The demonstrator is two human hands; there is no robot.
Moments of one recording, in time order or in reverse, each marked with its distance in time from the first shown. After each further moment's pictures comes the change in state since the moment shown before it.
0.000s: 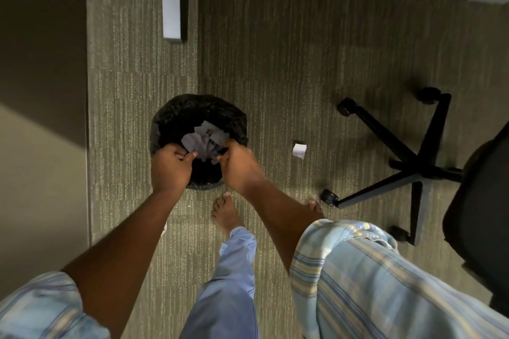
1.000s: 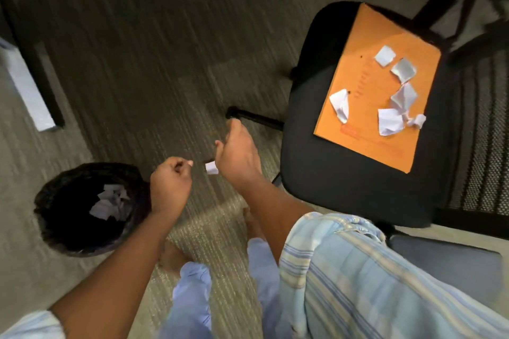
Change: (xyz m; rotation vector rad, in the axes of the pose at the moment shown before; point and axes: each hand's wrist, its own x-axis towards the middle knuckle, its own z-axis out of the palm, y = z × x) left_hand -0.189 0.222 0.155 0.077 -0.164 0.414; right_hand -0.131 0.177 -0.244 0.168 0.653 0.086
